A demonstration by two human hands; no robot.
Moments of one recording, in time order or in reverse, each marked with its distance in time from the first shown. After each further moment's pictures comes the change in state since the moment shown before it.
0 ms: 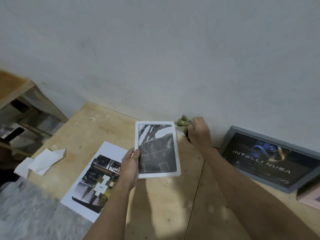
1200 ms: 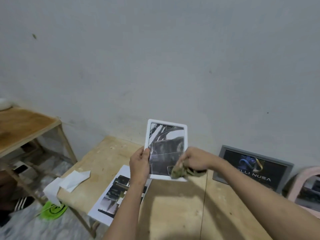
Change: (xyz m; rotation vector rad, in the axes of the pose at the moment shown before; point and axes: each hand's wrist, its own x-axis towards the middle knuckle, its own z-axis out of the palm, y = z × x) left_hand -0.123 0.078 -0.084 0.024 -0.031 0.597; right_hand -0.174 -0.194 -0.114 -0.170 -0.620 -0.269
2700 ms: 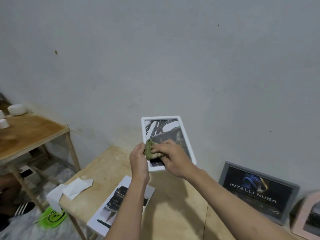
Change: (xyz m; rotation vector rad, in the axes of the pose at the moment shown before) left_hand 0.013 0.061 0.008 -0.453 0.121 -0.038; right_hand 0.033 -0.057 0.015 0.009 0.530 -0.542
